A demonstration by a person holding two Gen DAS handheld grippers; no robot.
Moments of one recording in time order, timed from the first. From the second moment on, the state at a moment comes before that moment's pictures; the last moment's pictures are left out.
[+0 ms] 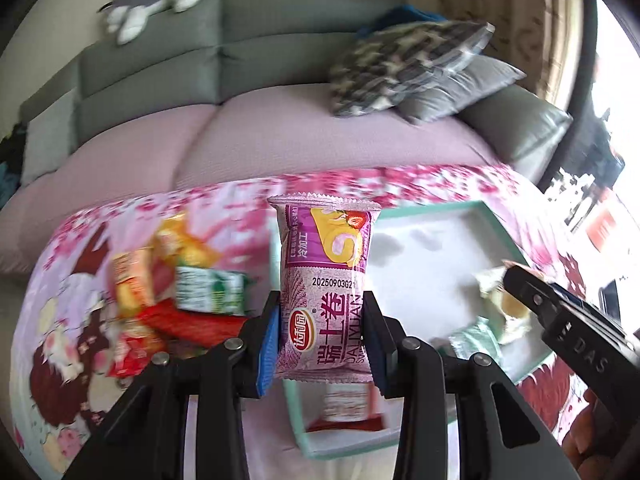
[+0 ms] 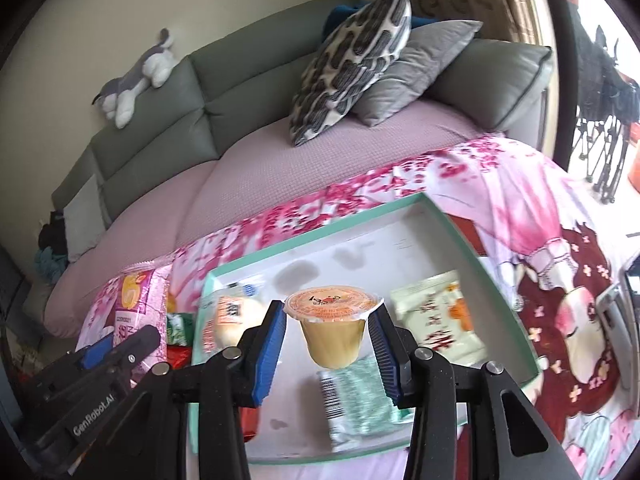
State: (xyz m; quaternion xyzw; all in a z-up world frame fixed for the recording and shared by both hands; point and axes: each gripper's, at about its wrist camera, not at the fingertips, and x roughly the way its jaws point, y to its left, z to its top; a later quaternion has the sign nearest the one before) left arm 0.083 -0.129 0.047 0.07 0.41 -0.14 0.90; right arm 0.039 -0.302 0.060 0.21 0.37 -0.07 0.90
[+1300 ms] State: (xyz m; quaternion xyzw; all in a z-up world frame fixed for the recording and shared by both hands) left arm 0.089 -0.186 -0.002 0.13 0.44 -0.16 0.87; right arm 0.055 -0.318 0.025 0.21 0.39 -0.09 0.89
